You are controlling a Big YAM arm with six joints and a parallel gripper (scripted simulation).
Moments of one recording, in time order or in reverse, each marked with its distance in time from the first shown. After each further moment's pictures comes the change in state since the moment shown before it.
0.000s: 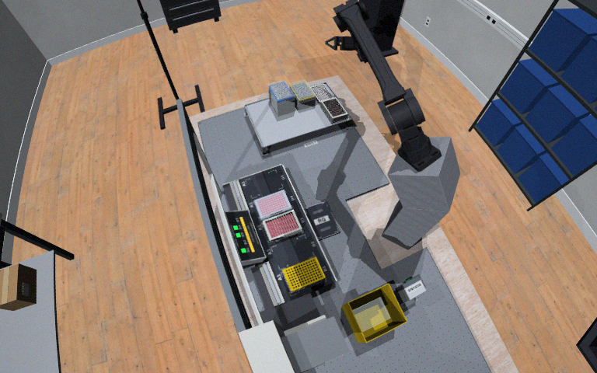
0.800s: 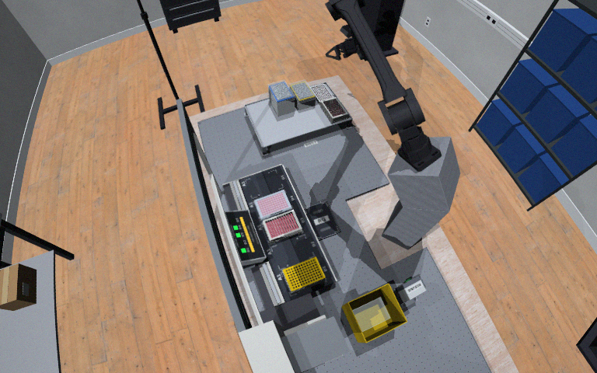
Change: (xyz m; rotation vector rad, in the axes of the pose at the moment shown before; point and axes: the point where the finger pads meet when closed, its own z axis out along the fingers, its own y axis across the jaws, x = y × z) arm 0.044 0.075 -0.052 -0.095 0.255 -0.269
